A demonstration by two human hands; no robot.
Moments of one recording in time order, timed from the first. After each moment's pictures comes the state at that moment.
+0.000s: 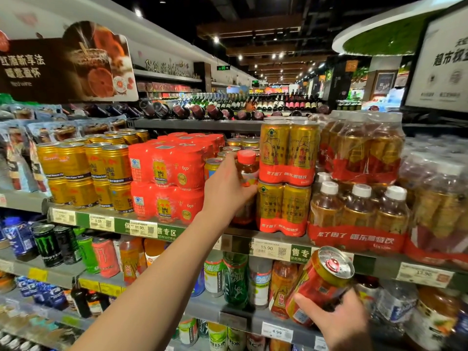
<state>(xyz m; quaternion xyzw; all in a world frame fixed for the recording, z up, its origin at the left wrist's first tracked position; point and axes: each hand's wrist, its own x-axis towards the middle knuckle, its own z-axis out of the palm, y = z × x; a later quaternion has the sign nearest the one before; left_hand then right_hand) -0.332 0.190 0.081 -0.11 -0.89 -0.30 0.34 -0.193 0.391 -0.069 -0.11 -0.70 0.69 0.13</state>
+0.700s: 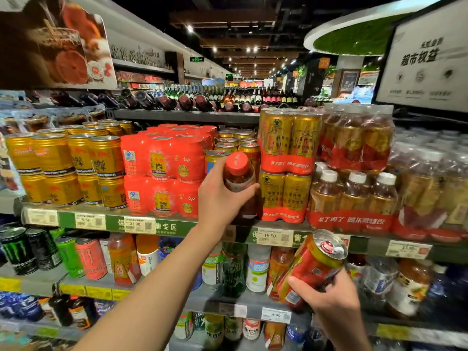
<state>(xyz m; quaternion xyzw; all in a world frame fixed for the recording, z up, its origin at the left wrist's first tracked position) -0.309 0.160 0.048 -0.18 -0.77 -0.50 0.36 -0.164 0.343 -0.051 -0.08 -0.75 0.61 0.23</state>
